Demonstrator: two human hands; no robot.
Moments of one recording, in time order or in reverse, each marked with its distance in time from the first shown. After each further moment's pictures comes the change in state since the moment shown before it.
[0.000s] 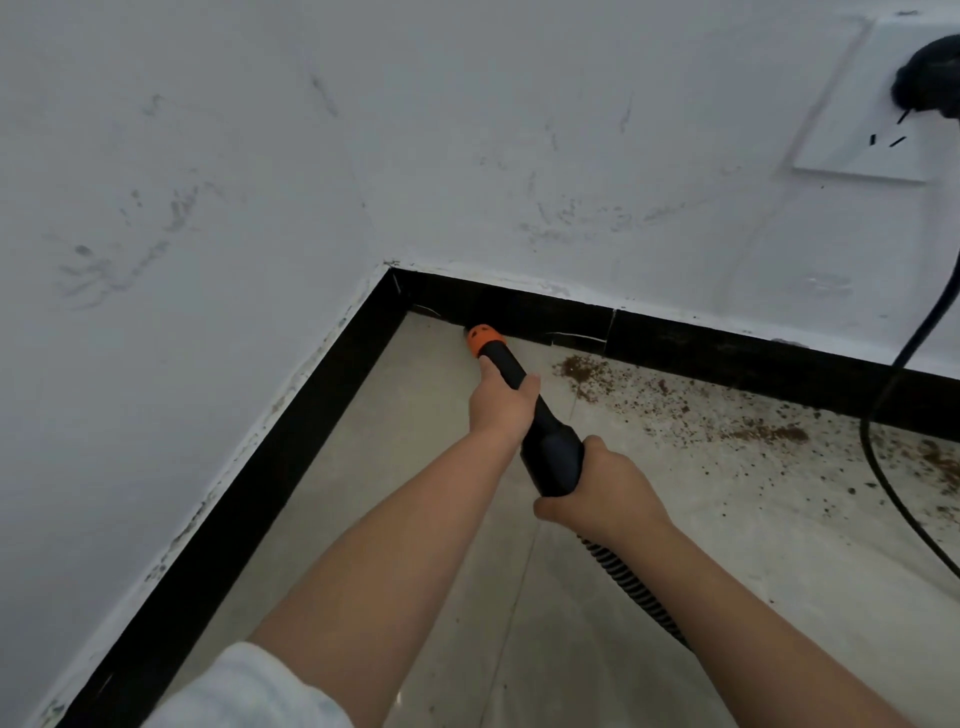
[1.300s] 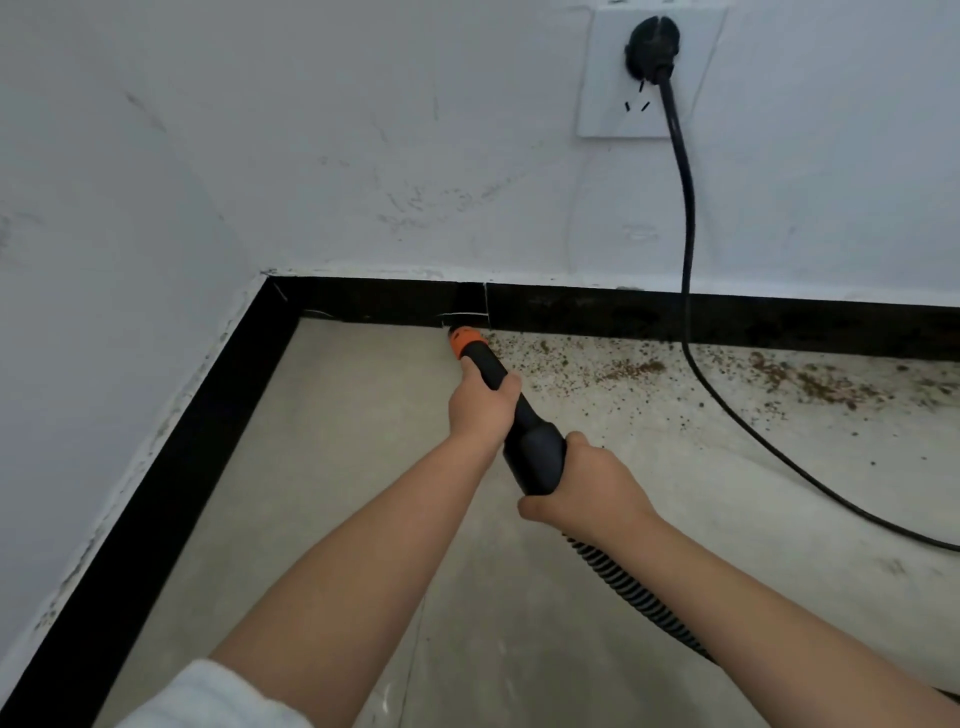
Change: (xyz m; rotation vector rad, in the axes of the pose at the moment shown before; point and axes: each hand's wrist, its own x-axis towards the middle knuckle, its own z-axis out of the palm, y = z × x) left_hand -0.057 0.010 0.074 0.018 -0.149 0.064; right_hand -0.063 0.066 -0.022 0.076 0.096 0.143
